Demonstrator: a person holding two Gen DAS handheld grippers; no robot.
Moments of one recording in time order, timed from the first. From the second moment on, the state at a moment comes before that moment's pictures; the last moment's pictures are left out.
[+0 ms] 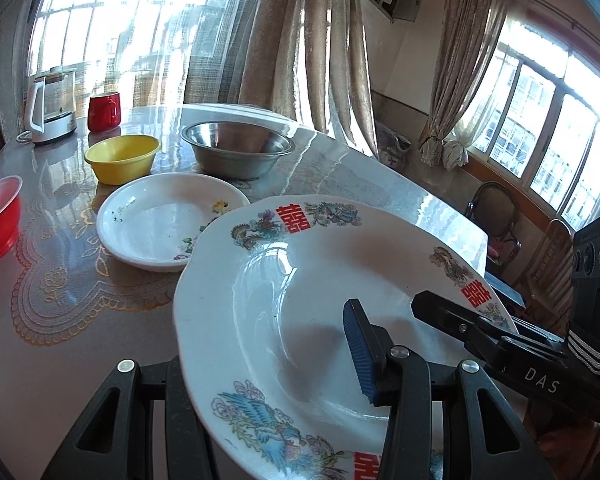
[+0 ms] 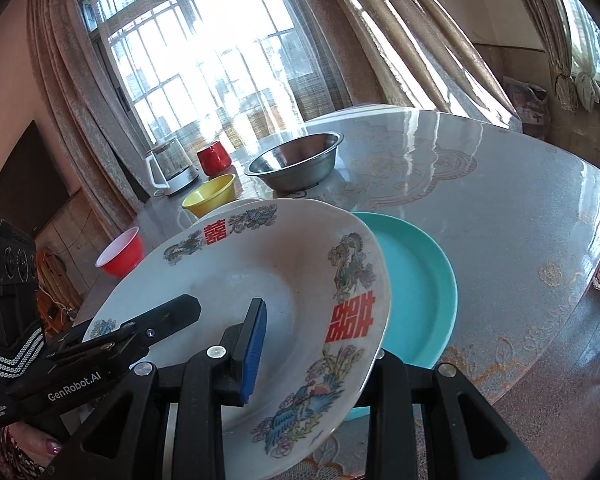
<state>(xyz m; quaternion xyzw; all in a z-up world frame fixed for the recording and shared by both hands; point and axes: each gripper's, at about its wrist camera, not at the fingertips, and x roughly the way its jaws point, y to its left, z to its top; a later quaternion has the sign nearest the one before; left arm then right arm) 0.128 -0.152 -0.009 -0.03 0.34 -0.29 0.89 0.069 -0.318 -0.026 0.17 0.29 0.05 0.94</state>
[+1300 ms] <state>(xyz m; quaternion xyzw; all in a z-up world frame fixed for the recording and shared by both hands) 0.173 -0.192 -0.035 0.01 0.41 -0.27 0.87 0.098 -0.367 -0.056 0.22 0.34 -0.02 0.91</state>
